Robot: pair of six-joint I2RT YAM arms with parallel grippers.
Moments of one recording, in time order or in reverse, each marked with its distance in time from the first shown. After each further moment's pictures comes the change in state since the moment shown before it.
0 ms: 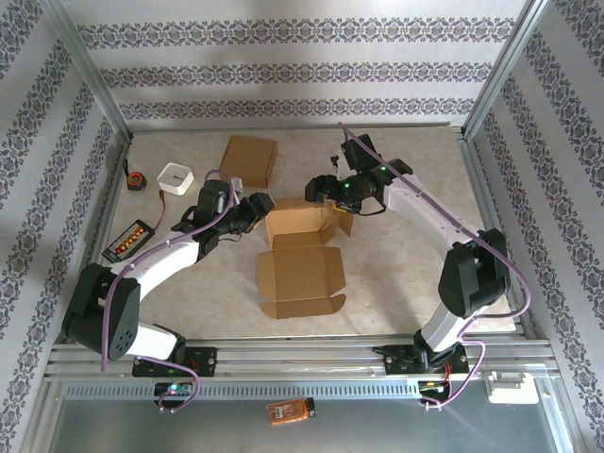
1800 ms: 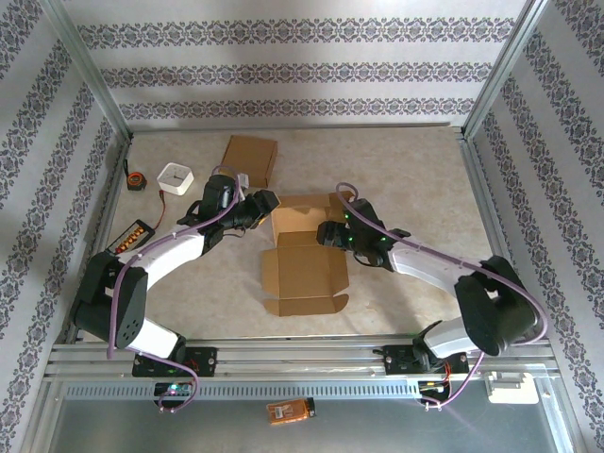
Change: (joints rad) left arm -0.008 0.067 0.056 0.009 0.038 0.018; right arm 0.122 -0.233 -0.704 0.653 0.394 0.123
